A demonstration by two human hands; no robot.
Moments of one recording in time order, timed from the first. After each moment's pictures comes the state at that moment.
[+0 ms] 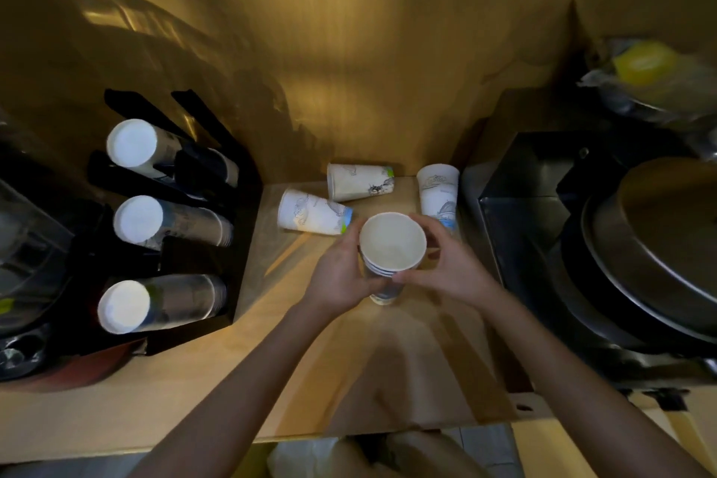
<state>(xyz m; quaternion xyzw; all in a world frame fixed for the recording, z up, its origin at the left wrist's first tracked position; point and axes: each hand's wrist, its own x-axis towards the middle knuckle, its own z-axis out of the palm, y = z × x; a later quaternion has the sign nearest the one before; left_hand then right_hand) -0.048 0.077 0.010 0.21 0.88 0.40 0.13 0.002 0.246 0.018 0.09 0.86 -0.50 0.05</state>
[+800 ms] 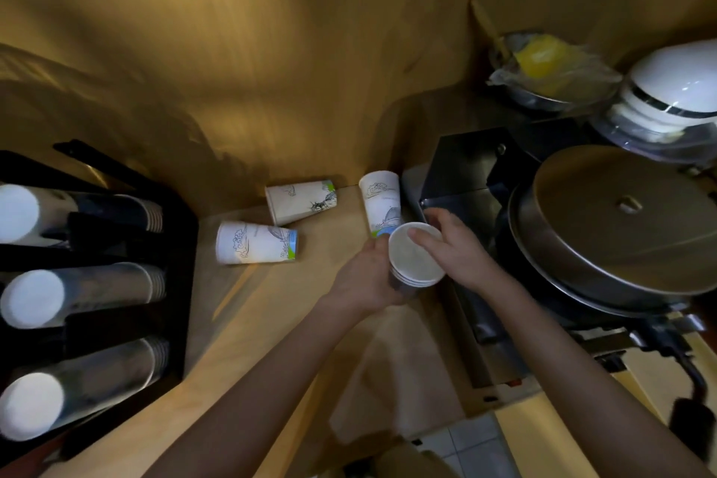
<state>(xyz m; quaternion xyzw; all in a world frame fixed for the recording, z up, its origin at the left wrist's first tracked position) -0.051 0.176 0.014 0.34 0.86 0.28 0.25 0.007 0.318 0.031 0.24 0.88 -0.41 -0.03</state>
